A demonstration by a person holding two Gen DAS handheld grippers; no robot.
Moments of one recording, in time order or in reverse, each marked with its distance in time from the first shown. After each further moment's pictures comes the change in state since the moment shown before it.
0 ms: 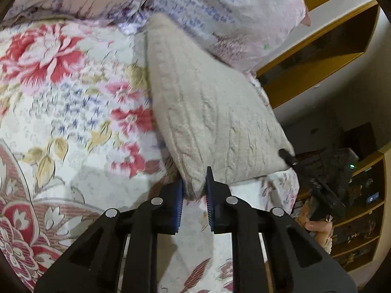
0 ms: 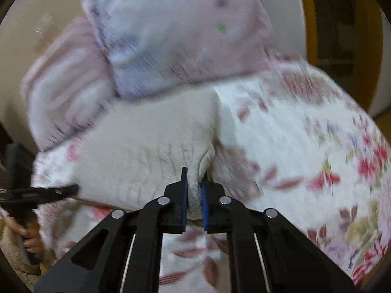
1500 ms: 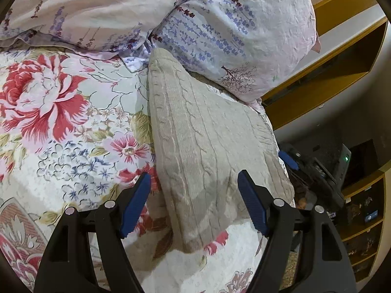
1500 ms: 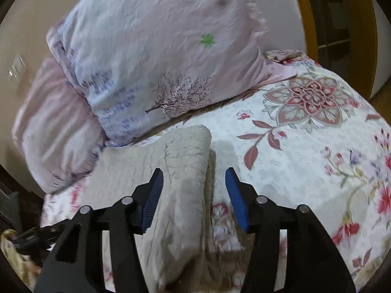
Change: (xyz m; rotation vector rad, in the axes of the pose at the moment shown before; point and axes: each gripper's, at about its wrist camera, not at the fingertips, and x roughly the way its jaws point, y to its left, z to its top) left arm -0.009 0.007 0.054 -0.036 -0.092 0.009; right arm 0.031 -0.014 0.077 0.163 -0.048 0.085
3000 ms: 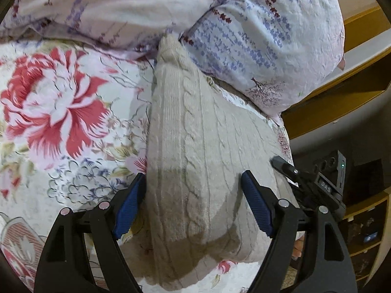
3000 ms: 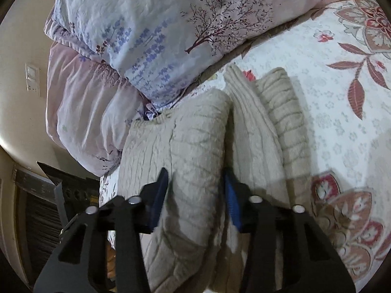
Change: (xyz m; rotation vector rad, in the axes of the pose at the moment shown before) left arm 0.019 0.021 0.026 -0.118 0.019 0.079; right arm 0.094 0.035 -0.015 0.150 0.322 0.333
